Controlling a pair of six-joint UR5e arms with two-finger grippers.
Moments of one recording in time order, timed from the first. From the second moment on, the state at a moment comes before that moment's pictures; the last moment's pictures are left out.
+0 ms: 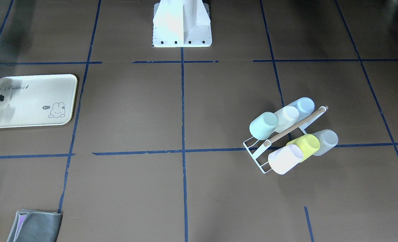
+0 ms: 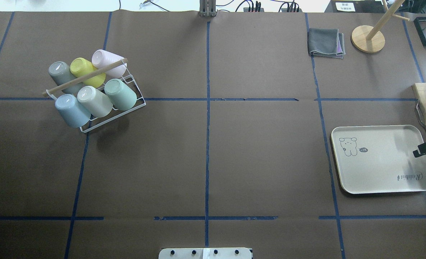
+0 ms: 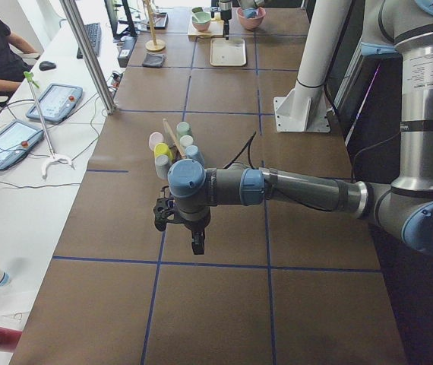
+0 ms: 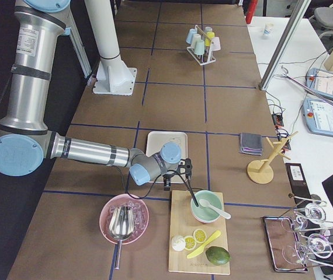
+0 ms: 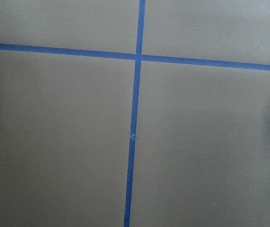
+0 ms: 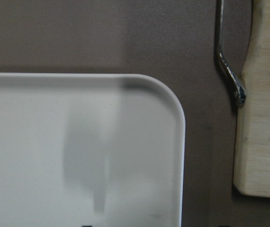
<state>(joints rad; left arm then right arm) -1.57 -1.48 -1.81 -1.40 -2.41 -0.05 1.11 -1.77 1.52 -0.89 2.37 0.57</state>
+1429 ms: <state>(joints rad) -1.57 -1.49 -1.81 -1.39 -2.40 -0.06 1.11 -1.77 1.49 -0.89 2.36 0.56</state>
